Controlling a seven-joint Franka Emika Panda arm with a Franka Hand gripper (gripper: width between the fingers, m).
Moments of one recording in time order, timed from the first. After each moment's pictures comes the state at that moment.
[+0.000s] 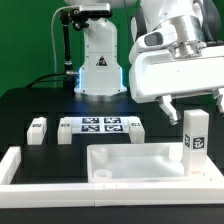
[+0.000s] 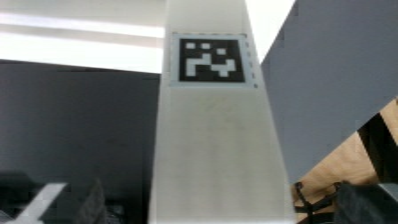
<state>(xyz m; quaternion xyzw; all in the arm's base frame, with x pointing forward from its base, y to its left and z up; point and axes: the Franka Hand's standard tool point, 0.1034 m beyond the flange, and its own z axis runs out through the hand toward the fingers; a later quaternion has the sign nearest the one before) 0.635 0.104 0.127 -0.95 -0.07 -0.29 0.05</state>
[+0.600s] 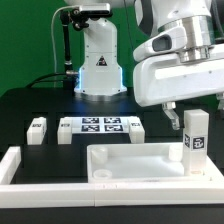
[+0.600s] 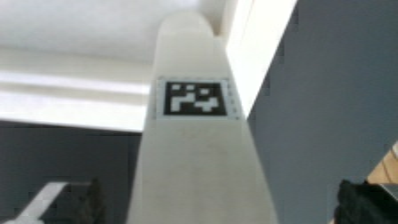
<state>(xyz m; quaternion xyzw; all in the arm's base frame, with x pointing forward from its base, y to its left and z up) 0.635 0.110 0.116 -0.98 -0.08 -0.15 0.06</state>
